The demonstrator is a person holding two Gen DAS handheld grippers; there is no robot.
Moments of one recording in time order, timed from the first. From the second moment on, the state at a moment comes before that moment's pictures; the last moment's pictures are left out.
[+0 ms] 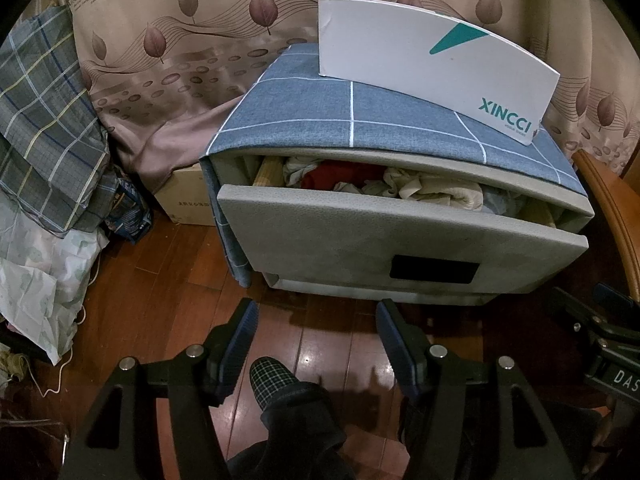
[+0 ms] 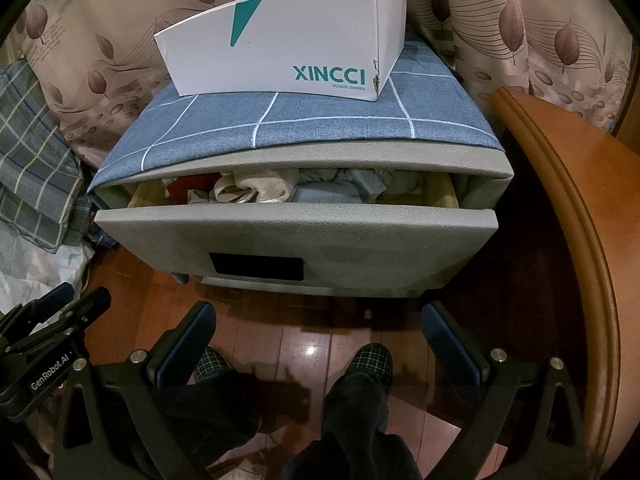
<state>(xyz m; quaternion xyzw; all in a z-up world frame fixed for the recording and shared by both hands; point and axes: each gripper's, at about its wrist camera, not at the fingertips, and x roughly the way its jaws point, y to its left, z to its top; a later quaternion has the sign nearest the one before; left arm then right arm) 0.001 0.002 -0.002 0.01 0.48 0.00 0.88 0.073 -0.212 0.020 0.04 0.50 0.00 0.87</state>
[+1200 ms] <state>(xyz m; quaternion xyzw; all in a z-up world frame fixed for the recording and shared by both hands) 0.005 0.002 0.006 -0.02 0.46 -0.03 0.88 0.078 -0.221 0.026 0.07 0.50 0.01 0.86</state>
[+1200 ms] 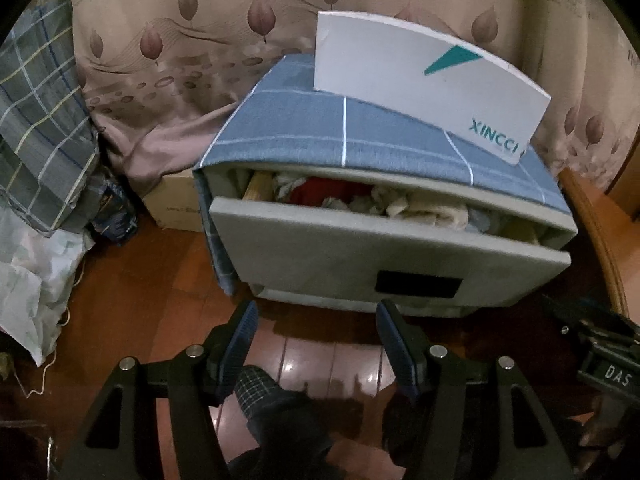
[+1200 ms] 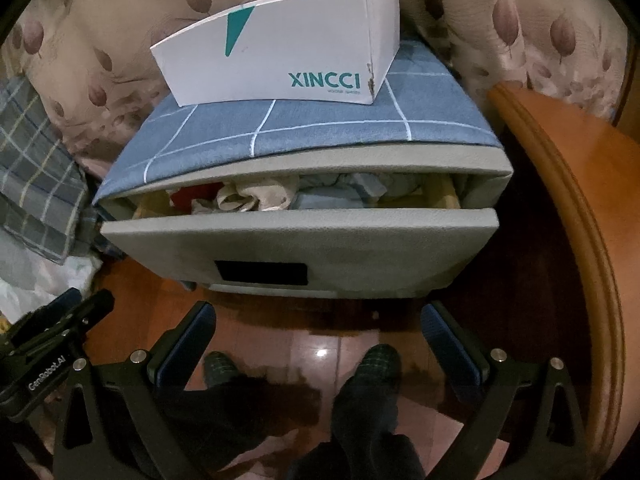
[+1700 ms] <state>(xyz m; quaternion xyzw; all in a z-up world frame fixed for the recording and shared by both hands) 0.093 0.000 -0.003 0.00 0.48 -0.06 0.88 0.154 -0.233 0.014 0.03 0.51 0.00 0.86</state>
